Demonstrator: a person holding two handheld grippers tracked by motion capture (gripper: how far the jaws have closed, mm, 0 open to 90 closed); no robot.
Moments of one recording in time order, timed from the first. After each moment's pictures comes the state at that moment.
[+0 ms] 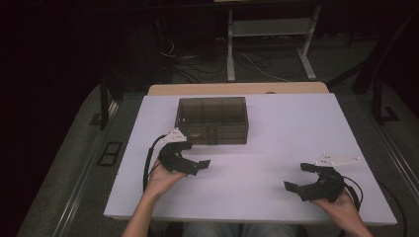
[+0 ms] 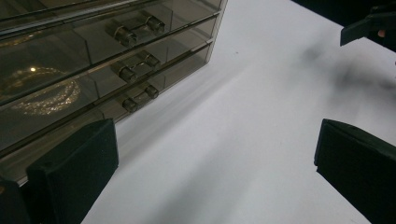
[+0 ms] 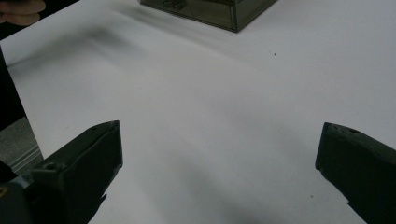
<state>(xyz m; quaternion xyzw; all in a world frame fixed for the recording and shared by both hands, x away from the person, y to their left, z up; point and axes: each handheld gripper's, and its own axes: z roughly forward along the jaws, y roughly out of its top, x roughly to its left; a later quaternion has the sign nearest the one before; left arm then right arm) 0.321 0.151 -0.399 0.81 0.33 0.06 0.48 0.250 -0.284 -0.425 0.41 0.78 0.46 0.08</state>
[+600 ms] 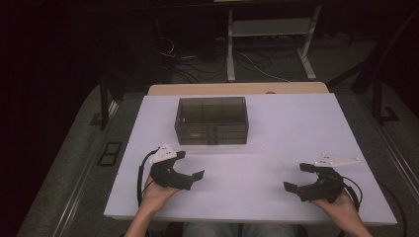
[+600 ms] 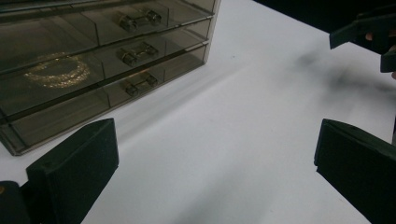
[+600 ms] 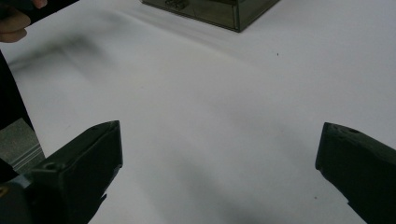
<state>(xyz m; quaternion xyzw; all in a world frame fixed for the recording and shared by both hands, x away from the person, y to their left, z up) 0.281 0.168 -0.409 0.79 0.33 0.10 0.51 0.249 -0.282 -0.425 0.41 0.79 0.46 0.08</state>
